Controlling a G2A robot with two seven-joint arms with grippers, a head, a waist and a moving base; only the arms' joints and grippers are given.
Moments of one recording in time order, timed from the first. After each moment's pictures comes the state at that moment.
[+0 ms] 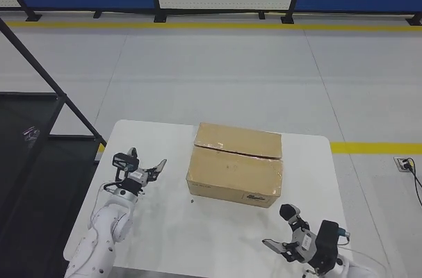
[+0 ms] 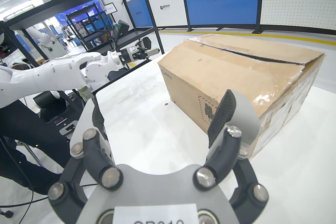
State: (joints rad) left arm 0.93 -1.24 -1.34 -1.10 1.40 -0.23 0.30; right arm -1.60 -1.18 1.54 -1.84 -1.05 -0.81 -0.12
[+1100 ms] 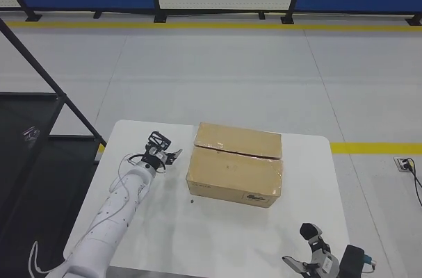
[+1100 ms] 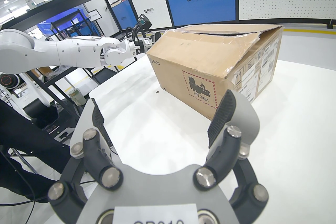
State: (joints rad) left arm 0.49 -1.35 -1.04 -0.53 1.60 -0.18 0.33; right arm -1.80 -1.16 1.64 -1.85 -1.11 -0.80 -0.30
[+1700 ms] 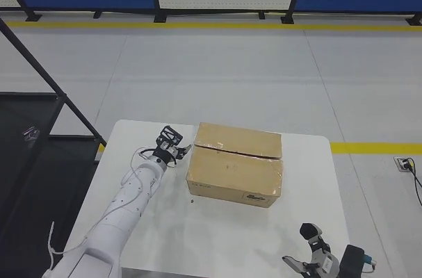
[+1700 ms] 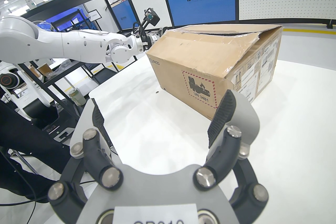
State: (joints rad) left arm 0.36 -1.46 -0.94 -0.30 1.57 -0.14 0.43; right arm -1.80 -1.16 1.64 -1.85 -1.11 -0.80 -0.30
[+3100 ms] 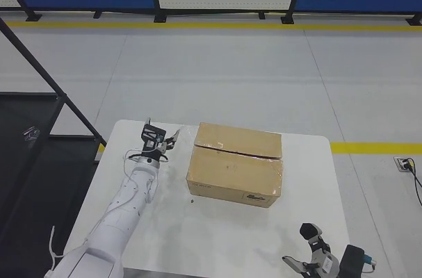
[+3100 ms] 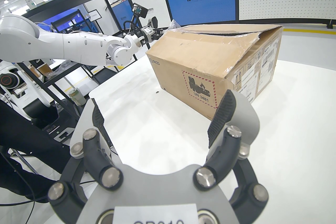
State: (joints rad) left arm 0.37 -1.46 -1.01 -0.25 1.42 0.09 0.69; right arm -1.80 -1.16 1.64 -1.85 -1.11 -0.80 -0.30
